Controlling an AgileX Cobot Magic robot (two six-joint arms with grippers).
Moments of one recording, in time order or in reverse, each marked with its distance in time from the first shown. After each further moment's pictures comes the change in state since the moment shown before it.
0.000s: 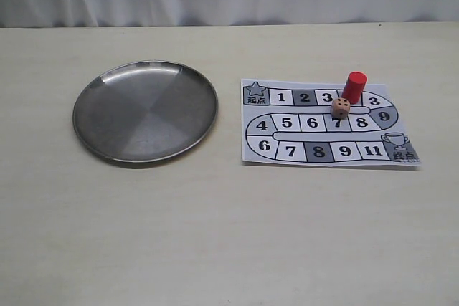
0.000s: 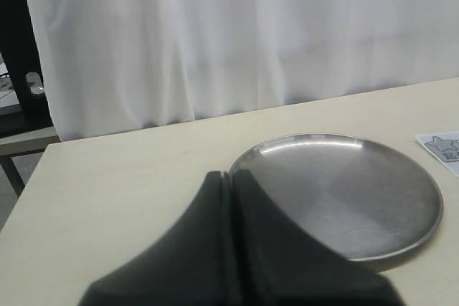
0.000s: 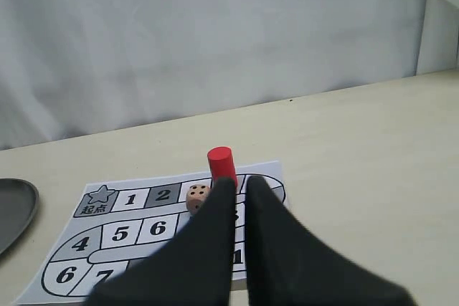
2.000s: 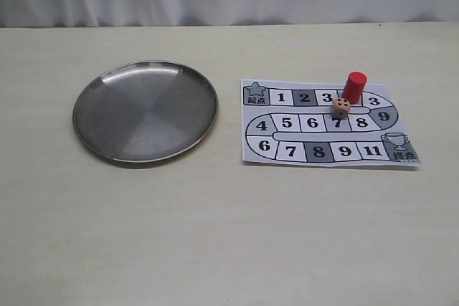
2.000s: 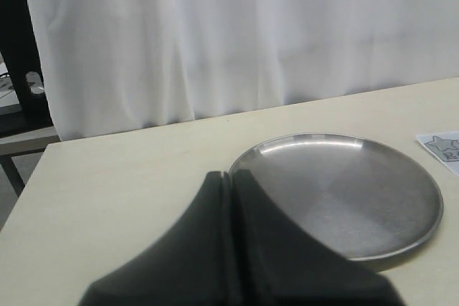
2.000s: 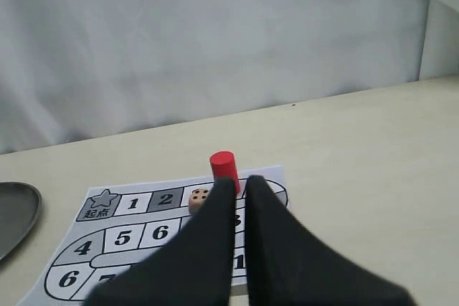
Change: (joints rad) left arm 0.000 0.000 0.000 0.000 0.000 0.000; right arm 0.003 0.000 0.000 0.000 -0.012 0.000
